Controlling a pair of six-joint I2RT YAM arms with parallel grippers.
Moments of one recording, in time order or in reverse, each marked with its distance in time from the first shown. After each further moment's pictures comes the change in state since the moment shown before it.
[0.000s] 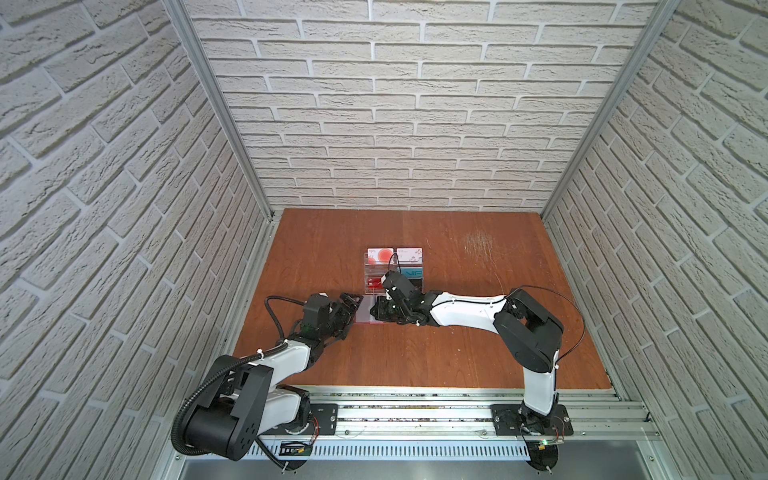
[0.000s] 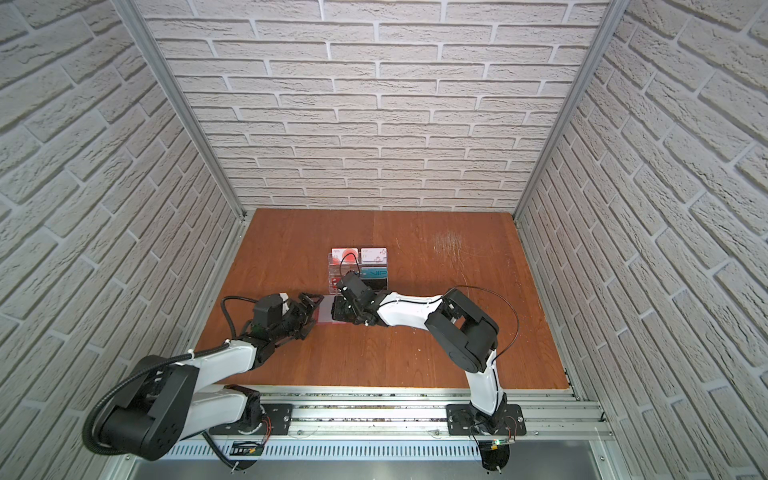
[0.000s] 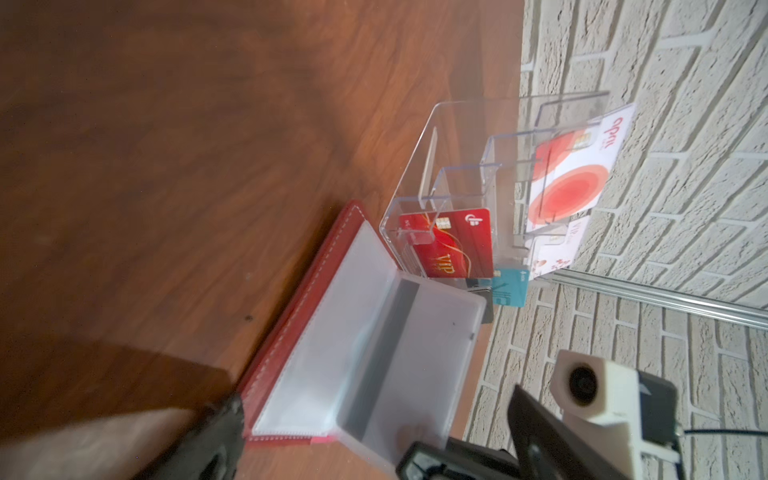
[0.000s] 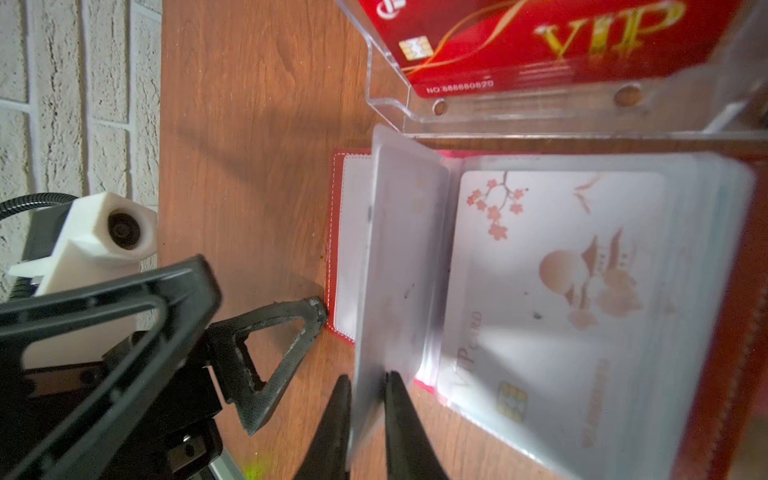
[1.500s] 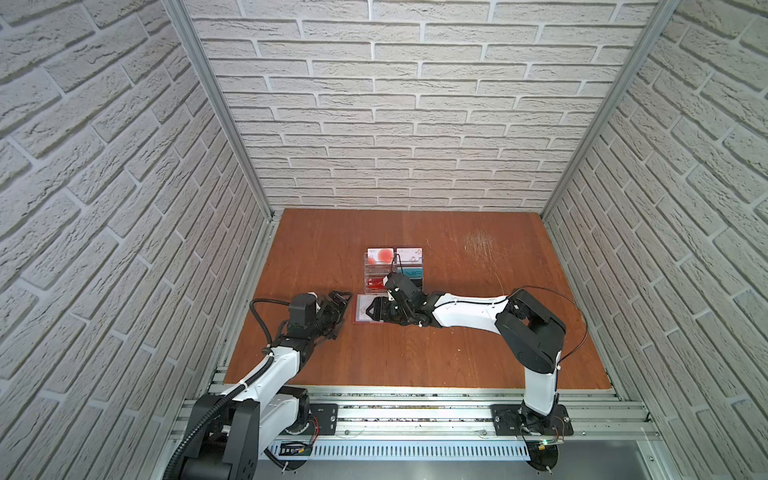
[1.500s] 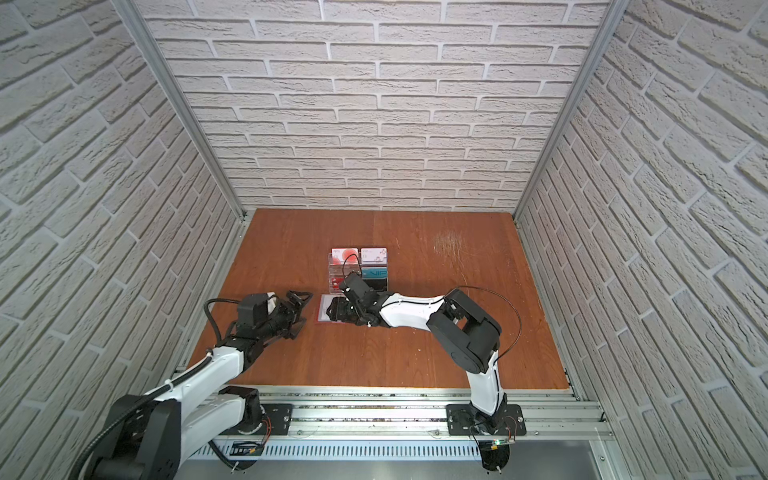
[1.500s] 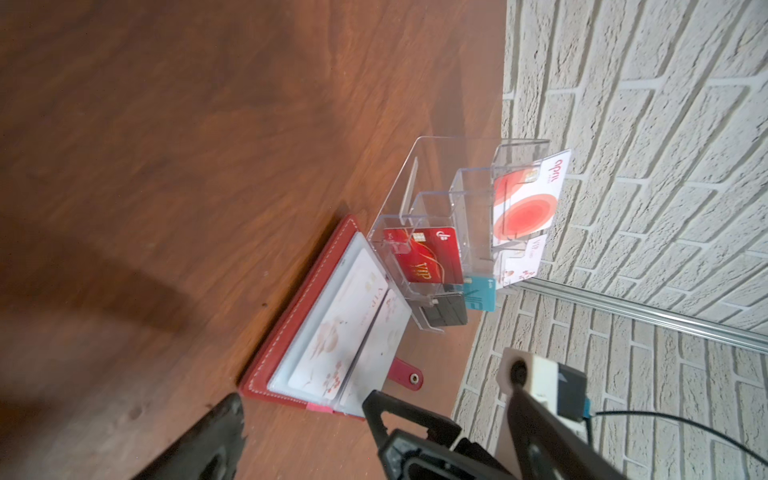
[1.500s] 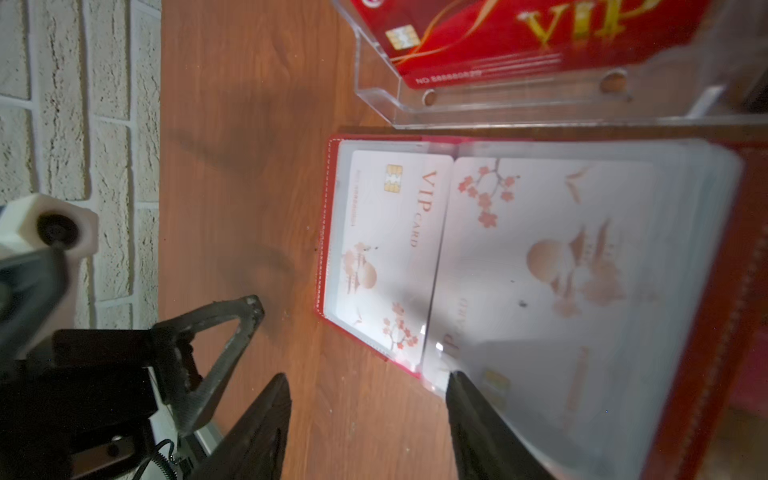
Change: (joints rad) left arm 0.113 -0.159 0.053 -0.210 0.089 0.027; right arm -0.021 -0.026 -0.050 0.024 -0.013 0.000
